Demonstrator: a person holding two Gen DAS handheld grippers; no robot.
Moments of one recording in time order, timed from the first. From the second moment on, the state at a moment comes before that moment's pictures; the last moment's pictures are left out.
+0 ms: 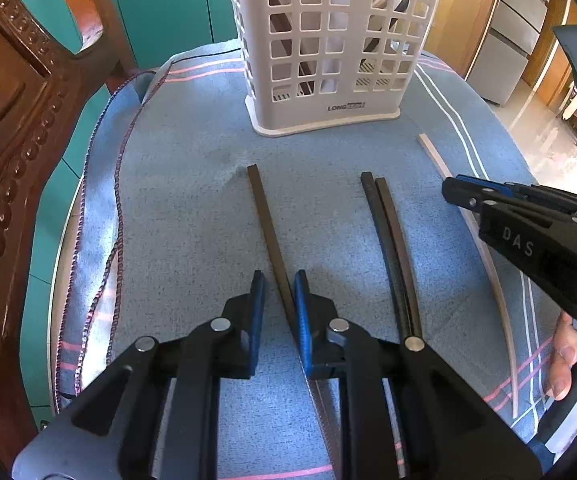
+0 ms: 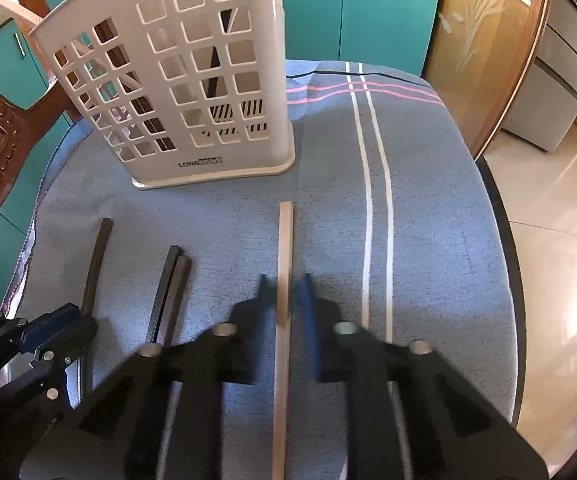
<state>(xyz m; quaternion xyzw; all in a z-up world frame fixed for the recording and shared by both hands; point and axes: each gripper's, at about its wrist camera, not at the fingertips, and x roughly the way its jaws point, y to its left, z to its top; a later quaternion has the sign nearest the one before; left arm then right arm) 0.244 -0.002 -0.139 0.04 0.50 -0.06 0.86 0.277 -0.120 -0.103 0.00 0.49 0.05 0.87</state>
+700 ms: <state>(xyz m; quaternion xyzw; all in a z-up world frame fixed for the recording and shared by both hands) 0.271 0.023 -0.140 -0.04 0.51 -0.02 0.86 0.279 -0.121 -0.088 -0.01 0.48 0.06 0.87</state>
